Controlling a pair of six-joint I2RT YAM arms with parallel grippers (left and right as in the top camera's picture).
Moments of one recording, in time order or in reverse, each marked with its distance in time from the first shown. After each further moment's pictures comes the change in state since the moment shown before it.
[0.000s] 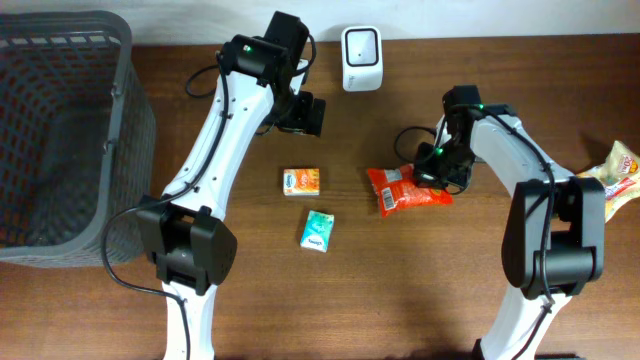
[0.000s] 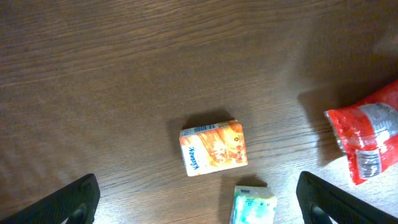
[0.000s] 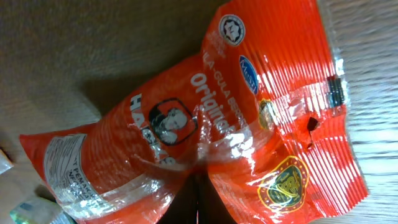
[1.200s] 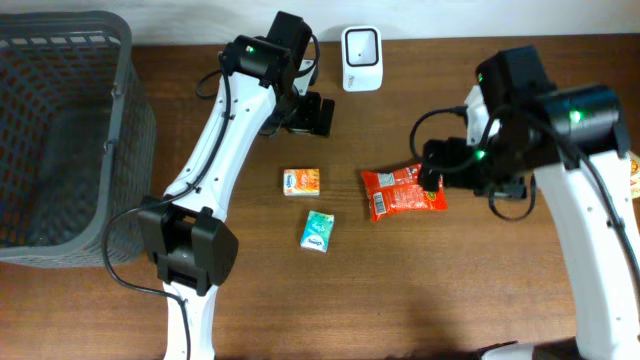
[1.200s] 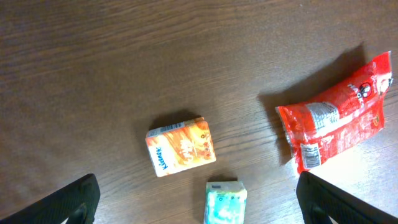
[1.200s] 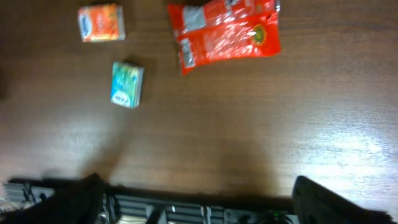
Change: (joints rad) left arm -0.010 0.000 0.000 0.012 0.114 0.000; right arm 0.187 -0.480 0.466 -0.742 0.141 -0.032
